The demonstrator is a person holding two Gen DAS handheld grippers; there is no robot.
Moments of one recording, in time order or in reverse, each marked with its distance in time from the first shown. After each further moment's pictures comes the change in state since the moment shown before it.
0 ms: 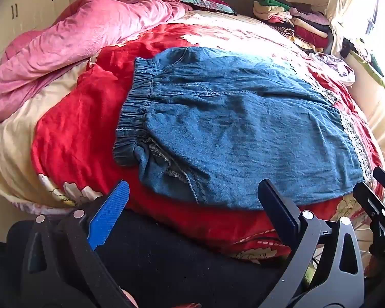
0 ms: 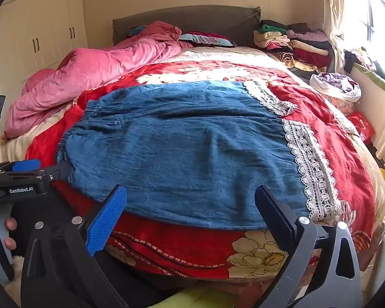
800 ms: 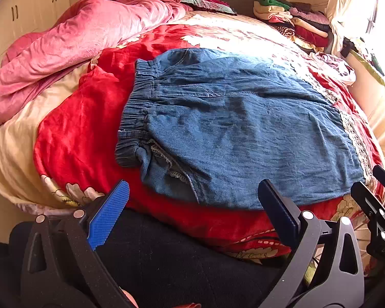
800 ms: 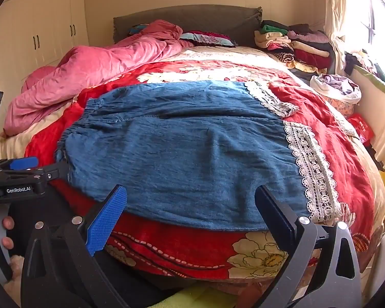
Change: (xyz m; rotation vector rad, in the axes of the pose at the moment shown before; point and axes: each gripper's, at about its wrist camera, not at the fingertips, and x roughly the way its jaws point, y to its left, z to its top) left arm -0.001 0.002 0.000 0.003 0.001 0.008; right arm 0.001 0.003 0.001 -0.016 -0.001 -0.005
